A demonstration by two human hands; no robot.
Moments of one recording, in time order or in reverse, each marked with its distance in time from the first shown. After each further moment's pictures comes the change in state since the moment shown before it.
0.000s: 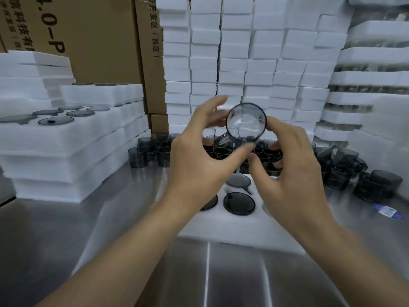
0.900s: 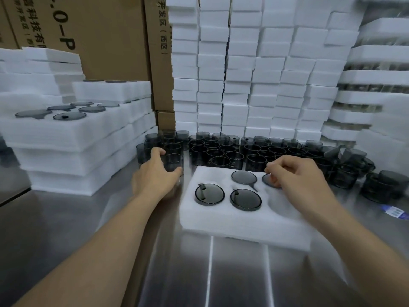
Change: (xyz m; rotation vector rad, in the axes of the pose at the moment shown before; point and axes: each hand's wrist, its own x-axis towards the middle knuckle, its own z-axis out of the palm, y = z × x) left_hand -0.004 -0.141 -0.062 0.815 -0.181 -0.636; right_hand 0.007 0.030 -0.002 0.151 -0.256 0.610
